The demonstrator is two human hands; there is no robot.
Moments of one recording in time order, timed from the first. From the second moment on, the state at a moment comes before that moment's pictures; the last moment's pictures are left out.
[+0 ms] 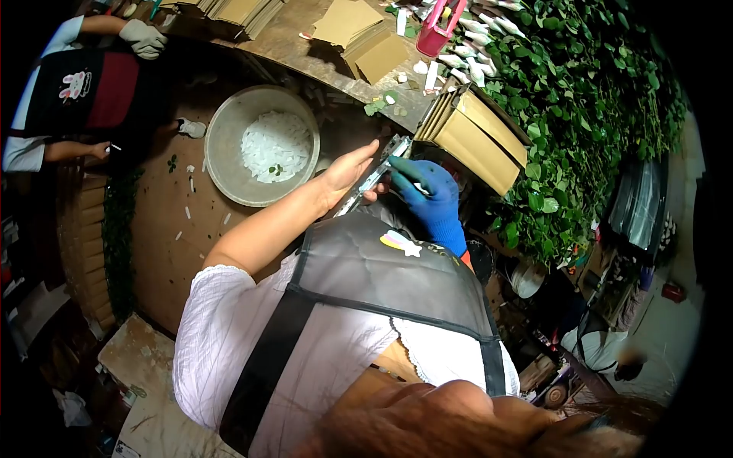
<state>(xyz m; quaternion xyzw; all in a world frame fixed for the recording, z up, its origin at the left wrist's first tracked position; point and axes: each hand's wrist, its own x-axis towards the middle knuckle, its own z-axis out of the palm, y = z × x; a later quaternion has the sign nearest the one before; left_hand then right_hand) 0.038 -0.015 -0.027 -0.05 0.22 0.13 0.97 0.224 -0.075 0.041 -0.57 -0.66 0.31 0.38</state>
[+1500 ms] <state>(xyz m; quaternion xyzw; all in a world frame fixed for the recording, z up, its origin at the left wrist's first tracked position) 0.014 0.061 -0.035 -0.15 0.14 0.26 0.94 0.200 -0.050 0.036 -0.59 -0.62 0.41 0.31</state>
